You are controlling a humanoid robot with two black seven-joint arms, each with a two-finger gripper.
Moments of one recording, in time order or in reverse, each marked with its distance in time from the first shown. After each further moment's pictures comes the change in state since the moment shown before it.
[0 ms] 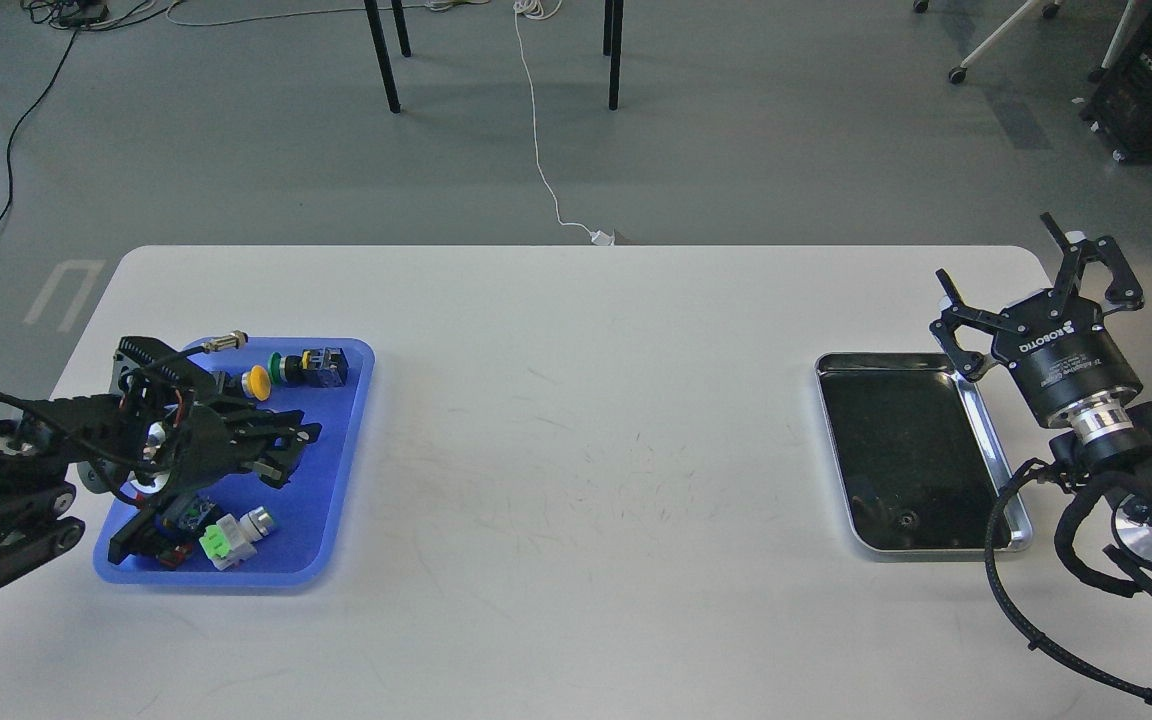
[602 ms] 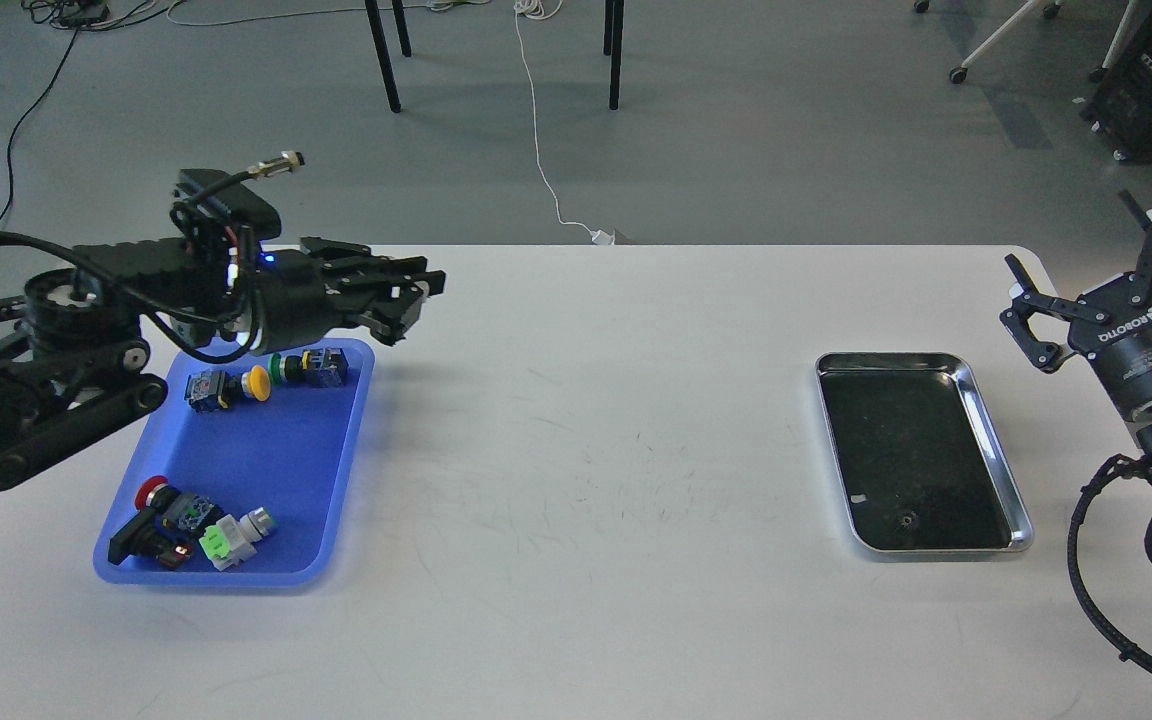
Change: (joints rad) left arm -0.279 -0.220 -0.034 -0.117 -0.108 -0.025 -0.025; right arm -0.077 -0.196 0.032 0.086 0.000 0.000 0.003
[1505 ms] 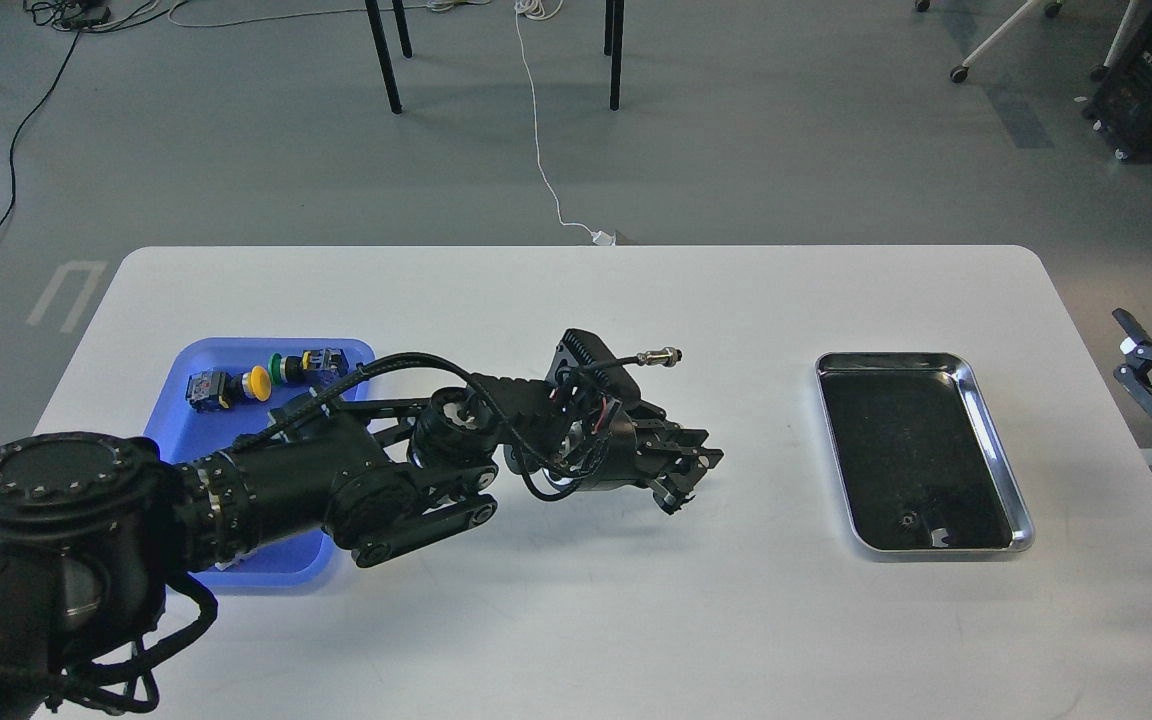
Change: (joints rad) left arm 0.033 -0.607 0.192 0.404 0.097 0.009 0.037; right arm -0.149 -0.229 0.016 0.099 0.000 0.000 0.014
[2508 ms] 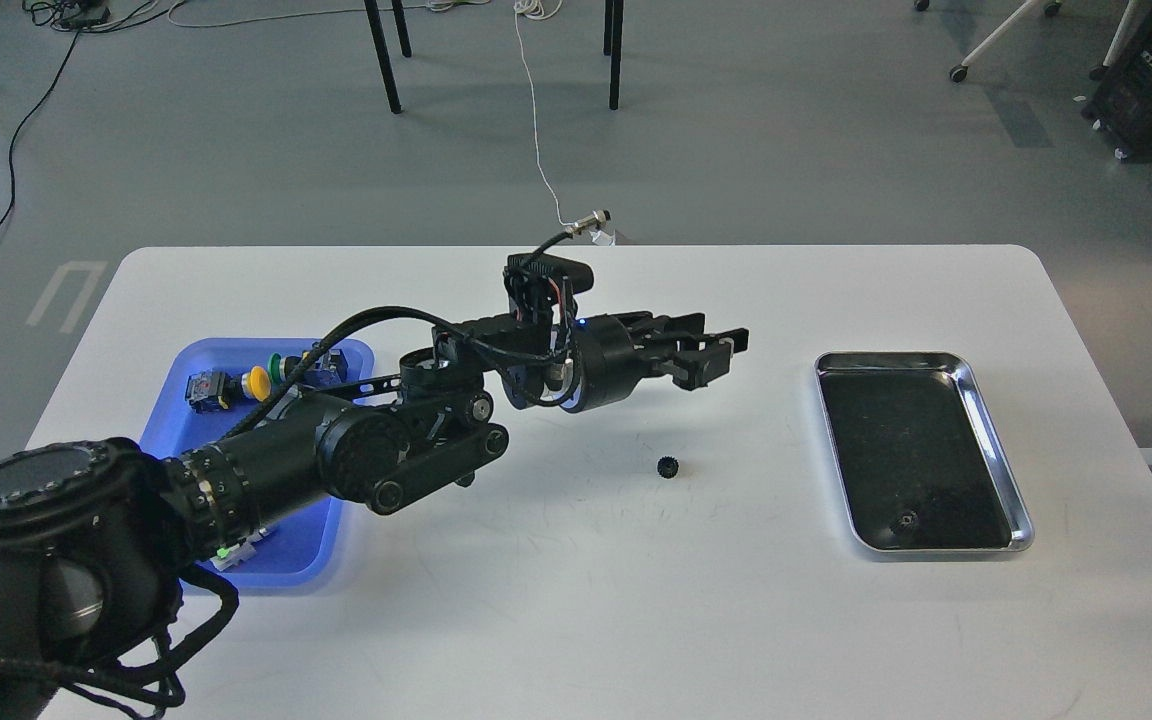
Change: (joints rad) left arm 0.008 0.000 -0.349 -0.011 -0.528 0.035 -0.018; right arm 0.383 -0.098 -0.064 -0.022 -0.246 0.000 -0.042
